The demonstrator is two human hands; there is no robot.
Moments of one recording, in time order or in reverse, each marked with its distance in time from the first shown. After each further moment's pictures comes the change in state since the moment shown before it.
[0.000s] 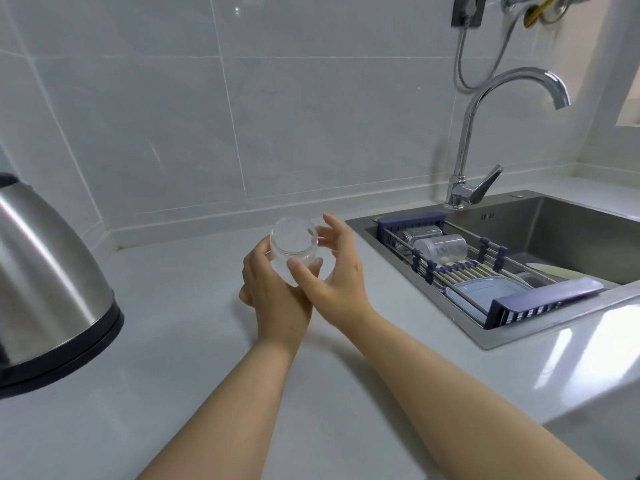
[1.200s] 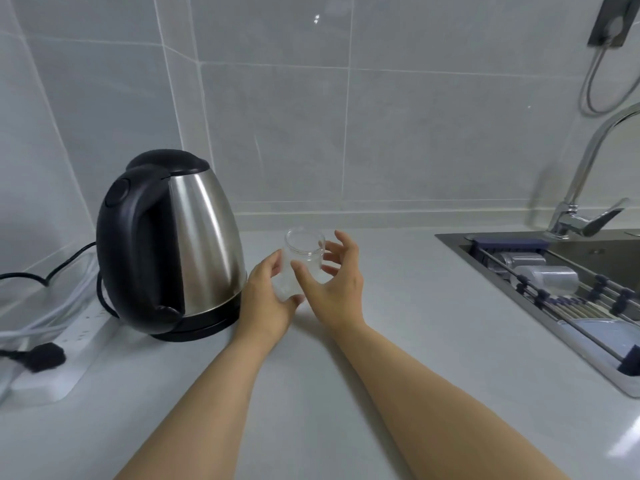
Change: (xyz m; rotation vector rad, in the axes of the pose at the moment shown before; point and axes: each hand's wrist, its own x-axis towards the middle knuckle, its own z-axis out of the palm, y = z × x) left_hand 0.062 -0.088 -0.164 0.106 -0.243 -0.165; right_hand -0.013 -0.028 0.166 0.080 -0.036 0.118
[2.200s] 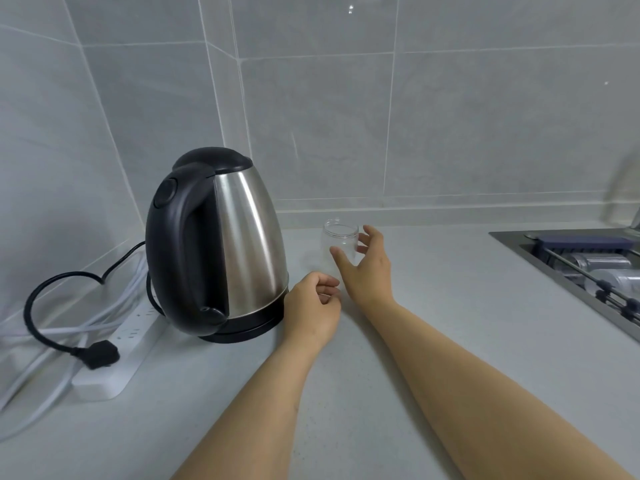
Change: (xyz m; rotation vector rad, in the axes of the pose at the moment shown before) left_hand 0.001 -0.001 0.002 -0.018 0.000 -0.175; right_hand 0.044 0.028 0.034 -0.115 -0.062 0.131
